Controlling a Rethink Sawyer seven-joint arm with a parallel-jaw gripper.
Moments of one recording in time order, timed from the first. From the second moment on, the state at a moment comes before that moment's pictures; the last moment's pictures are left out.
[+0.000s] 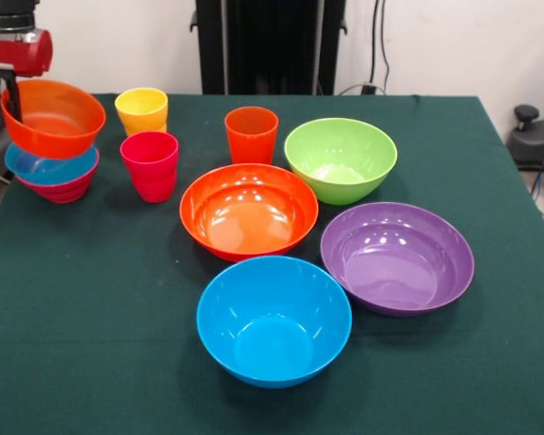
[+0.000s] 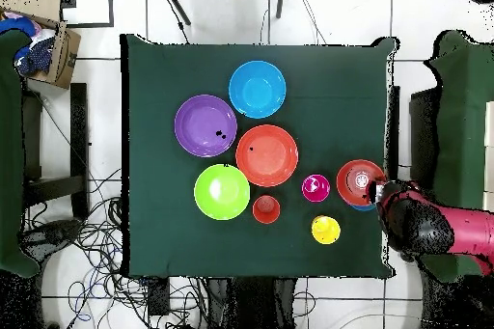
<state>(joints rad) -1.23 -0.70 0.65 1.80 -0.86 0.50 1.69</state>
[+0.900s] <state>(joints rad) -1.22 -0.70 0.60 1.85 -0.90 0.50 1.69</state>
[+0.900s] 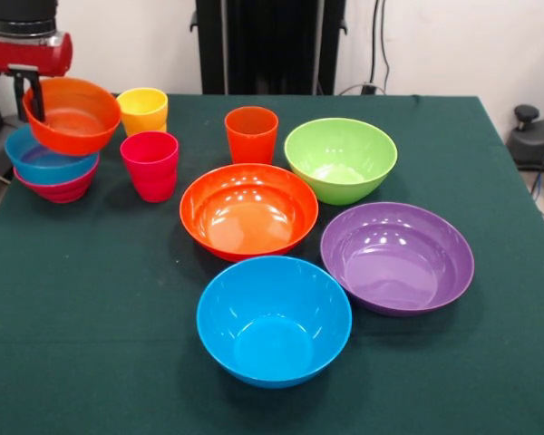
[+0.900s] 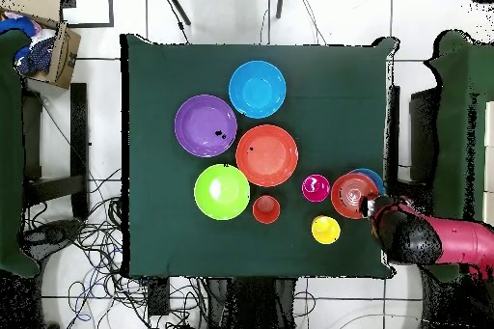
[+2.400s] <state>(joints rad) -1.37 -0.74 0.65 1.90 -0.89 0.50 1.69</state>
